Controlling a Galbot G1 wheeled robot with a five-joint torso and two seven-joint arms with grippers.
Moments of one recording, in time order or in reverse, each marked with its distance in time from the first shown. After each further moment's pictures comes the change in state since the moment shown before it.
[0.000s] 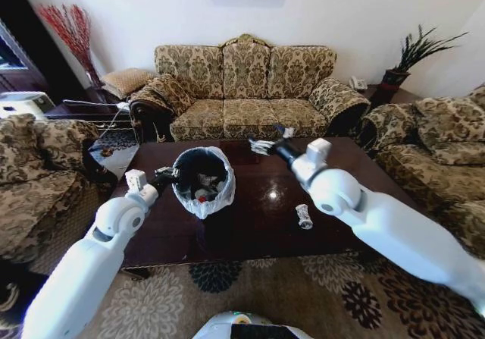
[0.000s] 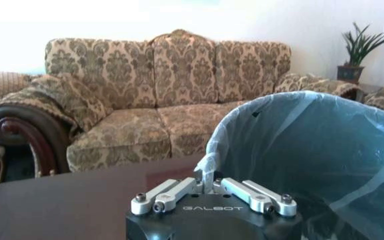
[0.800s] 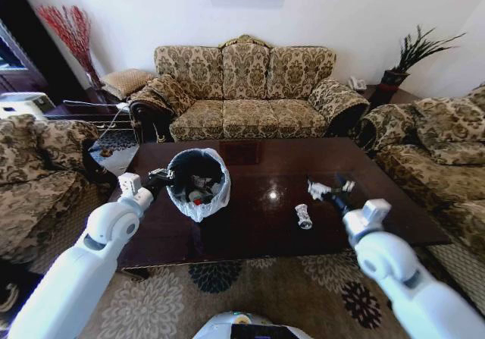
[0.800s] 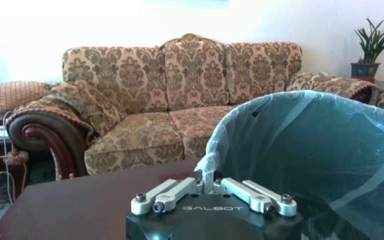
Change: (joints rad) left arm 0.069 0.020 -0.054 -0.057 0.007 -0.004 -0.037; right arm -0.910 0.295 0.710 -0.010 -0.303 -0.017 -0.165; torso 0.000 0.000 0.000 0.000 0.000
